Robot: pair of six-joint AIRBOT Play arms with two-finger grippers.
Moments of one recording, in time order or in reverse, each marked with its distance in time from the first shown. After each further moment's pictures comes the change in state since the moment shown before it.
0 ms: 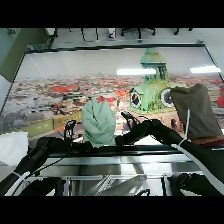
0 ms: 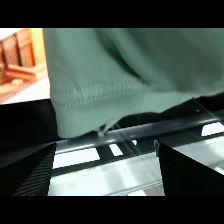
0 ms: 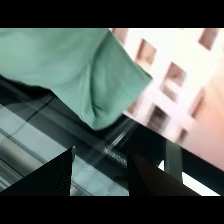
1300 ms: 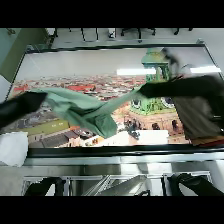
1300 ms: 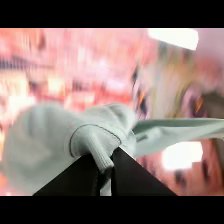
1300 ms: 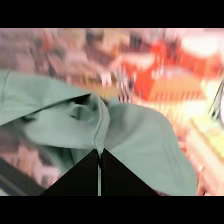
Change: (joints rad) left arm 0.415 0.332 0.727 -0.040 0.180 0.071; right arm -0.441 0.274 0.521 -0.086 -0.190 -0.074
